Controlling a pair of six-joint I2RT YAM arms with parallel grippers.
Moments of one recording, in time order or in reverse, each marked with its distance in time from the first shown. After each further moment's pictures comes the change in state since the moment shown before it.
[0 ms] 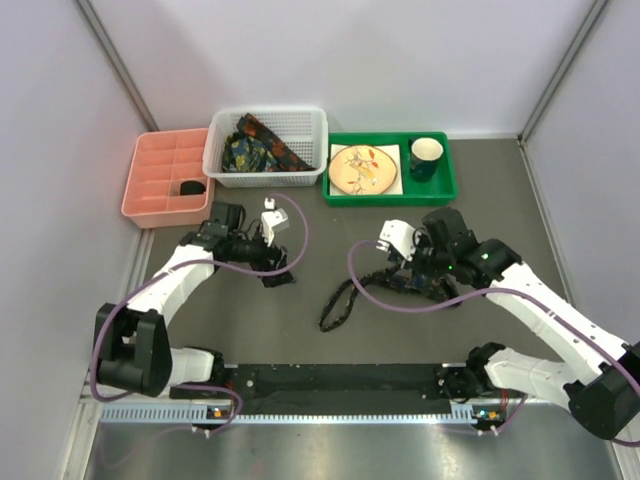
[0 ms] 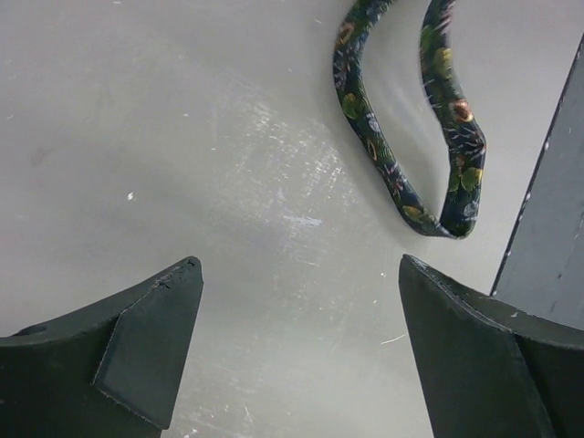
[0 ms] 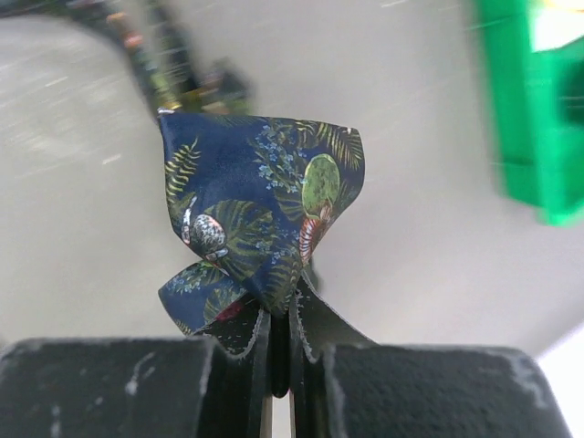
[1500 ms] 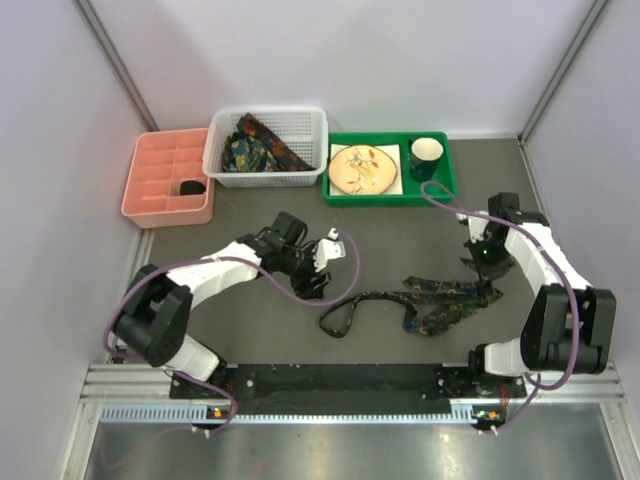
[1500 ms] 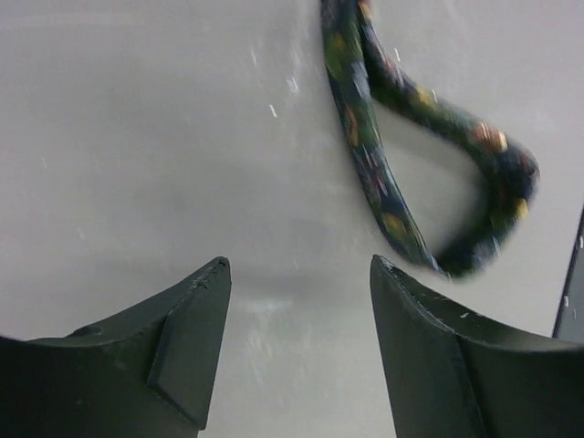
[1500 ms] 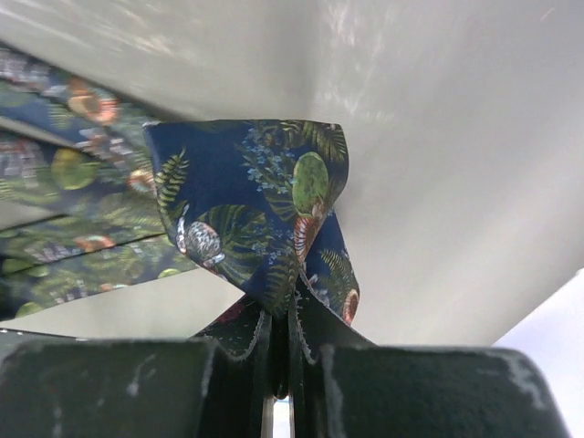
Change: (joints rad) left arm -0.391 0.166 0.020 0.096 -0.248 0.147; right arm -0.696 0.299 0.021 -0.203 -0.015 0.237
